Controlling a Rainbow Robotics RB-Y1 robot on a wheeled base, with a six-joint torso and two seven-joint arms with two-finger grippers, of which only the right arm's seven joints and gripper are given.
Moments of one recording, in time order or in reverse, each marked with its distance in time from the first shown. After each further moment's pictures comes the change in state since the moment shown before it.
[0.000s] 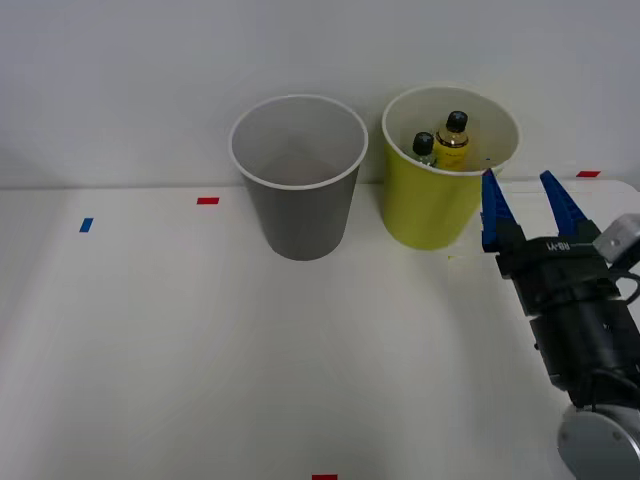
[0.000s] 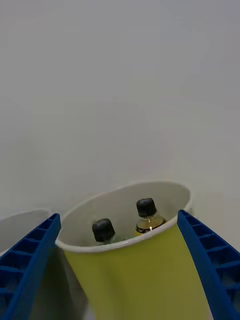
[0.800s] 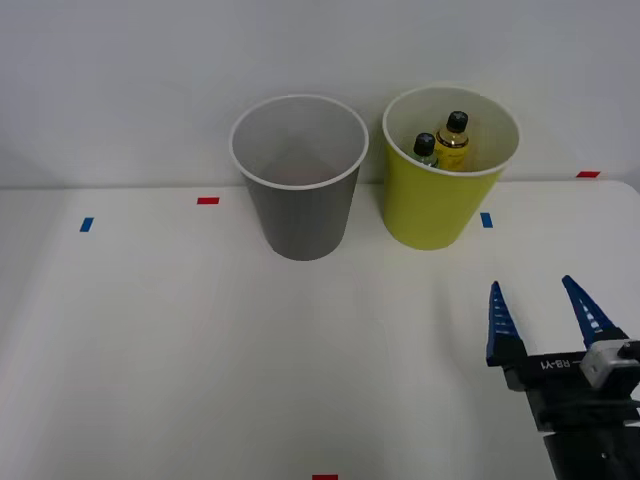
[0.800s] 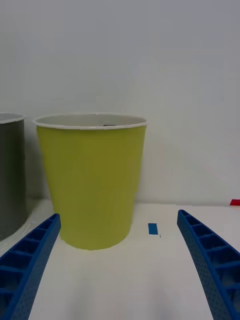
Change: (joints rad) arm 0.368 0.164 -0.040 -0.021 0.486 -0.045 -0.024
